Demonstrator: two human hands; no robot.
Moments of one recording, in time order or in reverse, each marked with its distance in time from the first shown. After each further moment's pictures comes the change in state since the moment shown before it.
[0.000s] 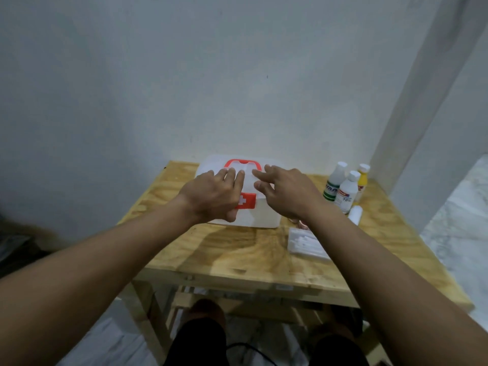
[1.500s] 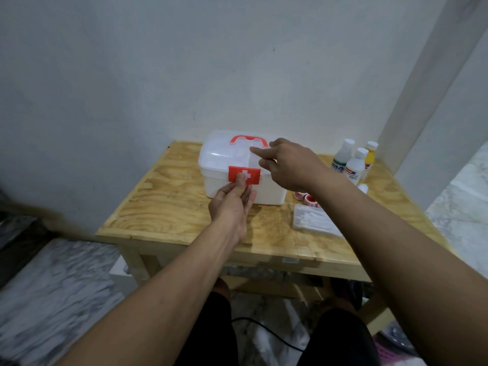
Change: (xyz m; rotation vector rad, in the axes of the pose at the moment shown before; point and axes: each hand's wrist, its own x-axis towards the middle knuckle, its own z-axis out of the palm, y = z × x) left_hand 0.006 0.097 -0.023 2.529 -0.594 1.733; right_hand 0.013 0.004 0.007 -0.062 -0.013 -0.084
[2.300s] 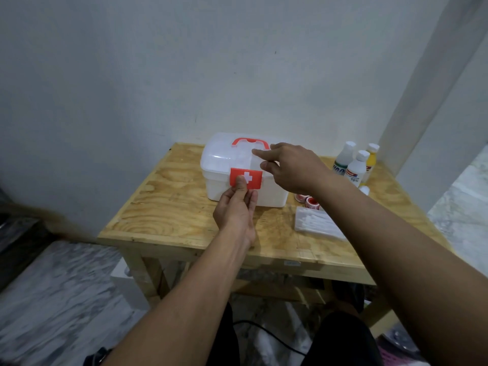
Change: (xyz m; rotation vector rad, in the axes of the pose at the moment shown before) left_hand -0.004 -0.011 0.004 -0.121 0.060 0.009; right_hand -0.004 -0.004 -0.005 0.010 -0.014 0.013
